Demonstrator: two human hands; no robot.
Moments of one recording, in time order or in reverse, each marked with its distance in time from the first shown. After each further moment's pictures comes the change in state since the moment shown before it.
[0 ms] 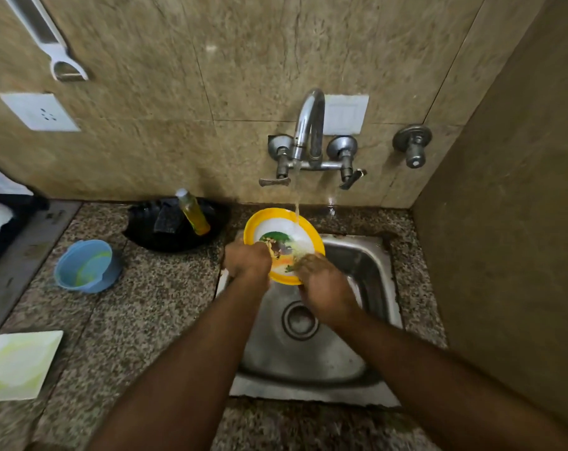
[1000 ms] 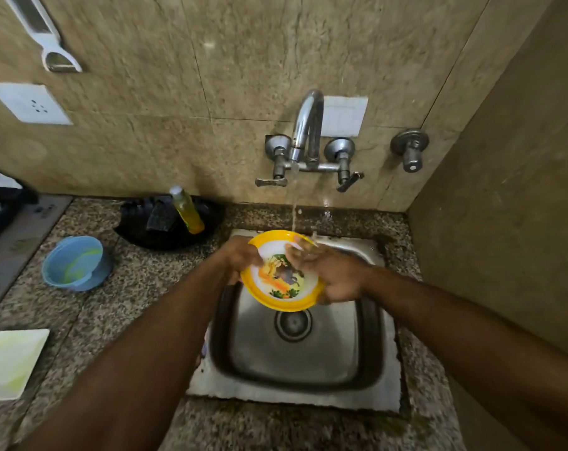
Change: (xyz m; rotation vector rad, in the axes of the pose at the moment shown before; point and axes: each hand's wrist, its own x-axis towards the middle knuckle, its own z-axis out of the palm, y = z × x) left_hand 0.050 -0.010 -0.017 0.066 -0.710 -0.144; right_hand 0.026 0.060 -0.054 0.233 -0.509 -0.267
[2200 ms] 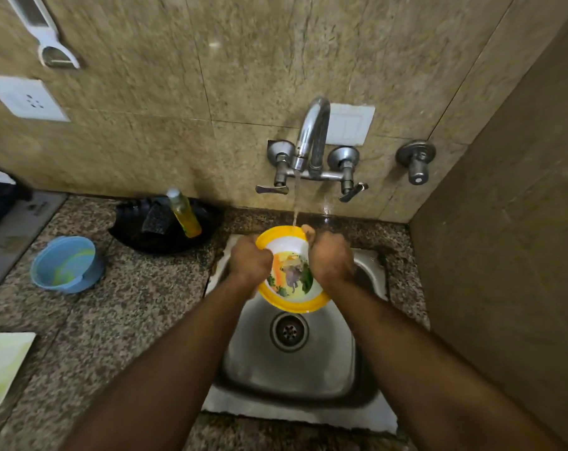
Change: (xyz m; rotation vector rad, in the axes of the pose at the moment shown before) left_hand -0.003 0.011 0.038 0.154 0.378 0.317; right_hand 0.060 -0.020 -0.018 0.036 0.501 0.981
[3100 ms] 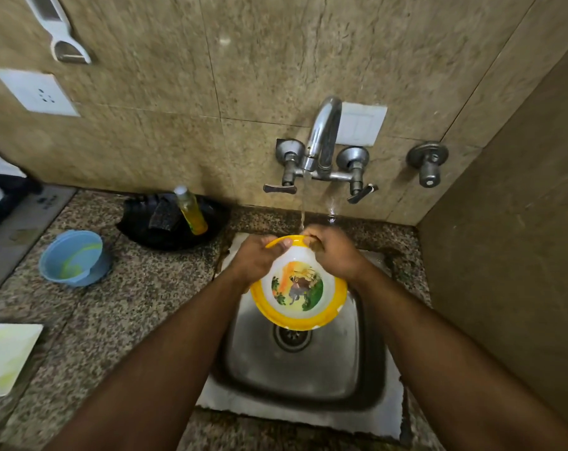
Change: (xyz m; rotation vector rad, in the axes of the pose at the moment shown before) left_hand 0.018 -0.016 -0.002 -0.128 -0.254 0.057; right_hand 0.029 0.022 0.004 0.386 -0.213 -0.538
